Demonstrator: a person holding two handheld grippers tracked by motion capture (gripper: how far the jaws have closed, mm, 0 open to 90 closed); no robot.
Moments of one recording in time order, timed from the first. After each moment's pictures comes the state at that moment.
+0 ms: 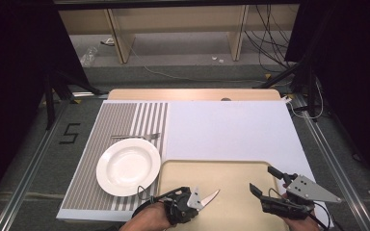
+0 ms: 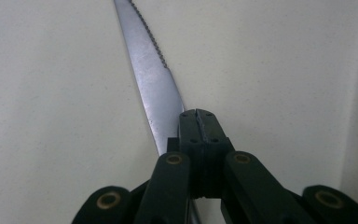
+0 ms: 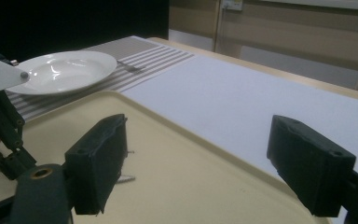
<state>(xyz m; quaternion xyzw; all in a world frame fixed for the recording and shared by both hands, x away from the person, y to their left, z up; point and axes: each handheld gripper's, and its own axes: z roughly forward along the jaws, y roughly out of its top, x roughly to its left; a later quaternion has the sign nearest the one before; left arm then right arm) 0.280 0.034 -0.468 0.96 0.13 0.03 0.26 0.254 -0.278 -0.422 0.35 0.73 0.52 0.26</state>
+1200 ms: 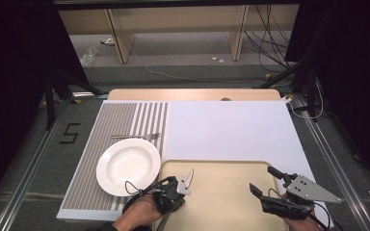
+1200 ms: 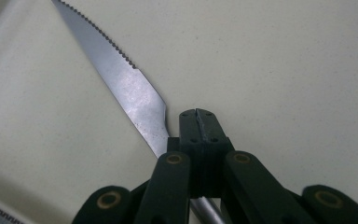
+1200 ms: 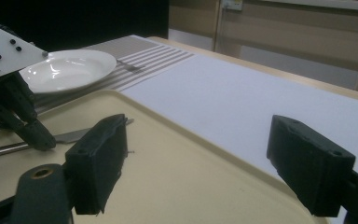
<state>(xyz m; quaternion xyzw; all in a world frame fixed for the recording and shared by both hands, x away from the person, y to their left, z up) 0.302 0.062 -0.465 0.95 0.21 0.06 0.22 0.254 -0.278 -0.423 0.35 0.73 0.52 0.26</state>
